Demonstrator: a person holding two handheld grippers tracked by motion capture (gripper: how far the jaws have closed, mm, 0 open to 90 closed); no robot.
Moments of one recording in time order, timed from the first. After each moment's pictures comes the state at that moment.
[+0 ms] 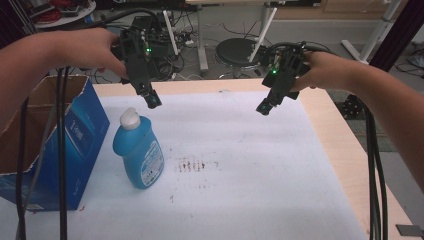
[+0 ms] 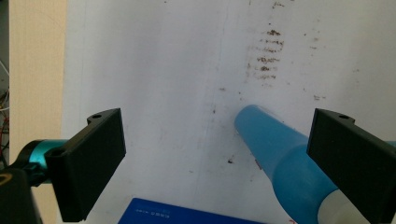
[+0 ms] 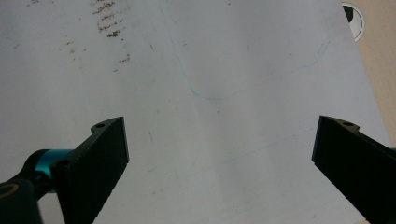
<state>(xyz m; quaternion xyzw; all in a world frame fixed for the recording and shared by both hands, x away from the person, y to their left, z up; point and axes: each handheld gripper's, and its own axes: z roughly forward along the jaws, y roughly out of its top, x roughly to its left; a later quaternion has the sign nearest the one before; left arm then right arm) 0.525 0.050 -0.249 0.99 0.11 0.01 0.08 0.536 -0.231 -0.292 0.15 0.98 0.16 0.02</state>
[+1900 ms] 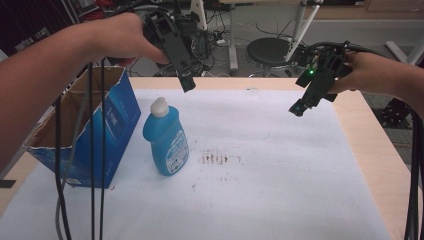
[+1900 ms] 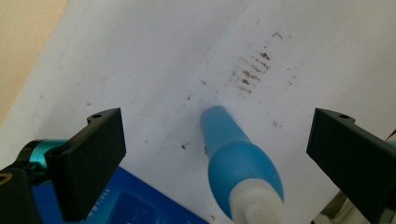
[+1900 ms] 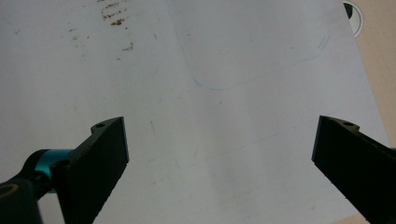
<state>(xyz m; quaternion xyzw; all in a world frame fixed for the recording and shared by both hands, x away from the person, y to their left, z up) 0.501 0.048 -0.221 0.94 0.33 0.01 0.08 0.523 -0.244 -0.291 0.14 0.98 0.16 0.03</state>
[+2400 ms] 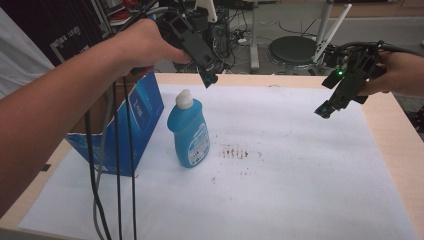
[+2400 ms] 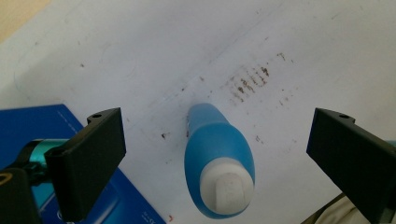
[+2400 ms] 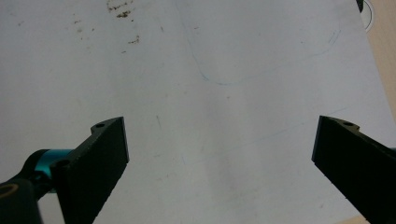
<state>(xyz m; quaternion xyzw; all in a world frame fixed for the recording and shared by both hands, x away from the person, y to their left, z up) 0.470 0.066 -0.221 0.88 0.46 0.03 0.12 0.514 -0.247 -0.297 0.13 0.98 0.16 0.03</state>
